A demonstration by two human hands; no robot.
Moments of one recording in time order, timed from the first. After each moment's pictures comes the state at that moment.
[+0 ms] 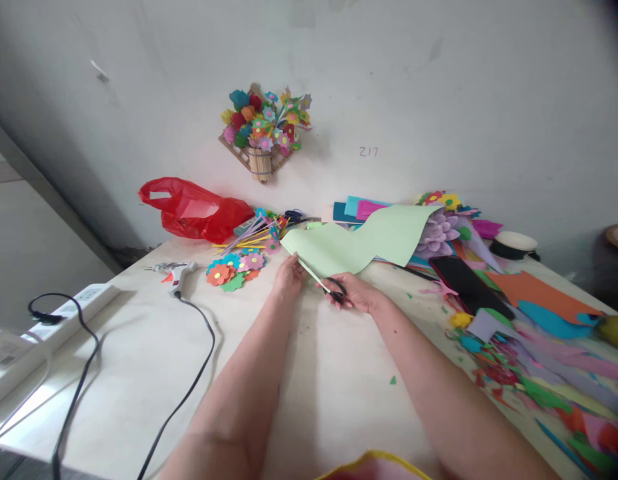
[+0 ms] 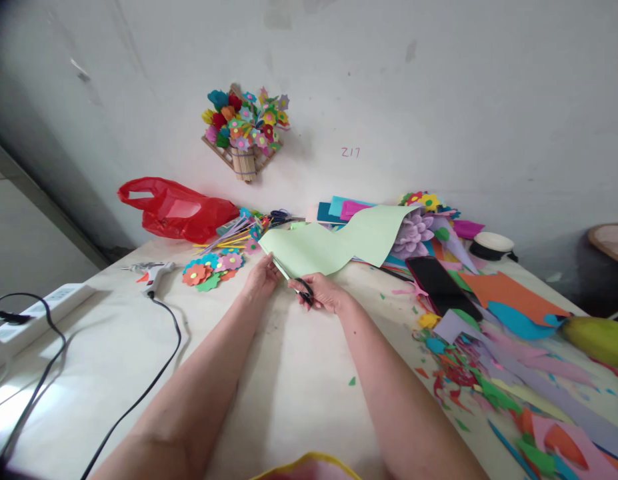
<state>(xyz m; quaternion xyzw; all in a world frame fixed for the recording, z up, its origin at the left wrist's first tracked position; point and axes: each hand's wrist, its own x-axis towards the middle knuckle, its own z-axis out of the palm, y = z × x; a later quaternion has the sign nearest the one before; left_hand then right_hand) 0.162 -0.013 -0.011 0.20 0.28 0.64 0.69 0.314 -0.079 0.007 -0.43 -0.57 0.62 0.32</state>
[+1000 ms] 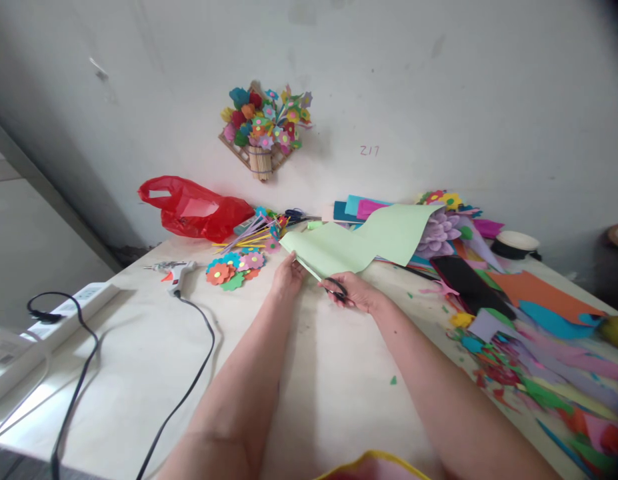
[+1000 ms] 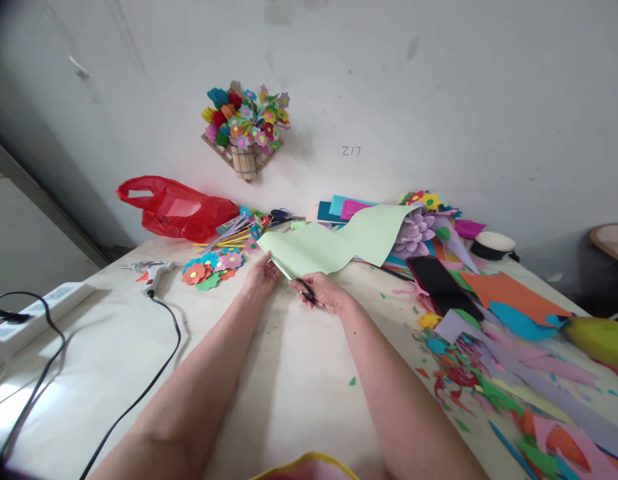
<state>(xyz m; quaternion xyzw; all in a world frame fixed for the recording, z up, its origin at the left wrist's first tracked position) 0.160 -0.011 -0.010 0.18 0.28 0.63 0.70 0.315 -0.077 0.002 -0.45 -0.57 0.61 0.32</state>
